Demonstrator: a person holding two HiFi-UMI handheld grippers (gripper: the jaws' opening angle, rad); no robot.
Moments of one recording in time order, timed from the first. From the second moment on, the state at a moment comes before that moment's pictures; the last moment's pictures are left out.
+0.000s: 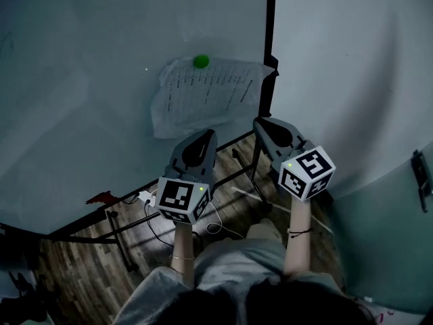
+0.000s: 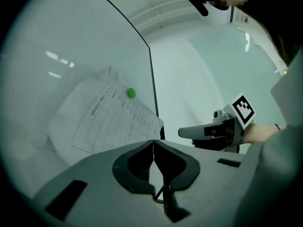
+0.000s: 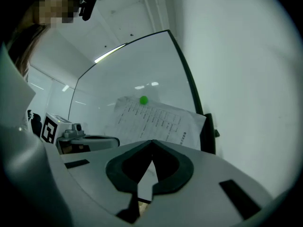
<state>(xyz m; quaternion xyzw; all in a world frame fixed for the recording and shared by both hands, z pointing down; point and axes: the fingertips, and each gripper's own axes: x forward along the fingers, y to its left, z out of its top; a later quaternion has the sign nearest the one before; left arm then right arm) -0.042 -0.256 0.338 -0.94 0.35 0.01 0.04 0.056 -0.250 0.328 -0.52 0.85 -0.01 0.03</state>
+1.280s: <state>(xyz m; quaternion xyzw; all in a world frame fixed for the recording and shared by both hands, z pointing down) -0.026 -0.308 0.225 -0.83 0.54 0.05 0.14 0.098 -0.329 0.383 -0.42 0.90 -0.13 -0.01</state>
